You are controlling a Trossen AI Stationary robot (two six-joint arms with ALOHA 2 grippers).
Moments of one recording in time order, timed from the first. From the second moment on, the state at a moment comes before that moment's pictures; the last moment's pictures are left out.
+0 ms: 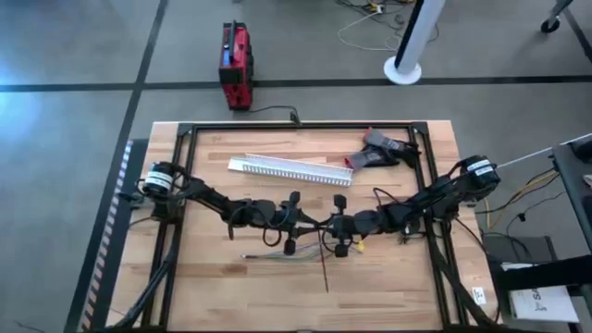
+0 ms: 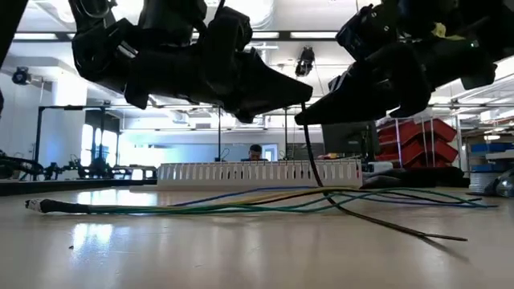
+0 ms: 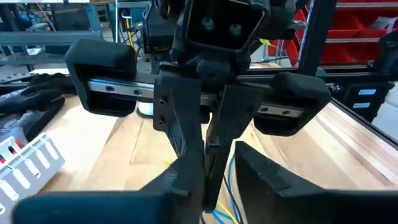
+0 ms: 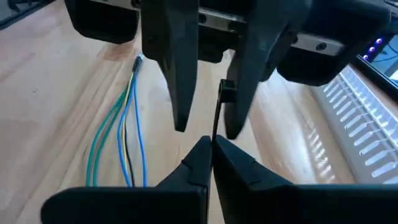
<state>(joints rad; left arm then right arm) -0.16 1.88 0.77 1.00 -0.07 -0.04 0.28 1.72 0.55 0.75 0.32 -0.07</state>
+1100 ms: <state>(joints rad) -0.16 1.88 0.77 1.00 -0.12 -0.06 0.28 1.72 0.55 0.76 0.31 -0.08</state>
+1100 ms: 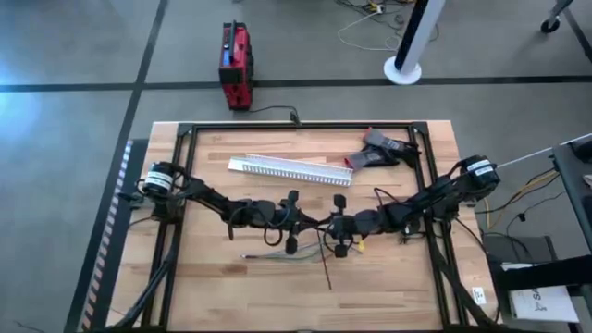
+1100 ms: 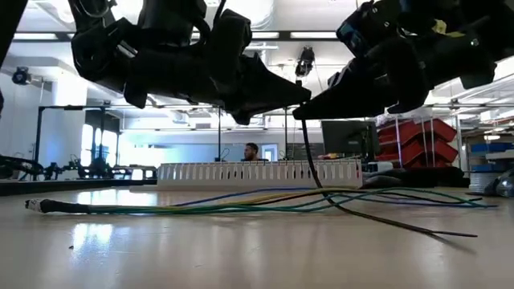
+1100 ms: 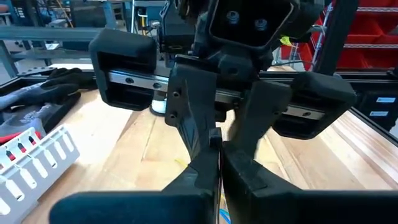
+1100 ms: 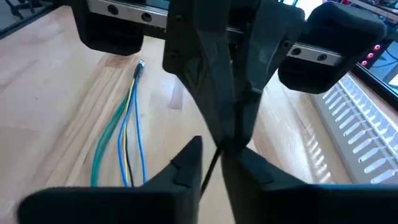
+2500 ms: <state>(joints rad) -0.16 1.88 0.77 0.97 -0.12 -0.10 0.50 1.46 0.54 0.40 0.50 -0.07</state>
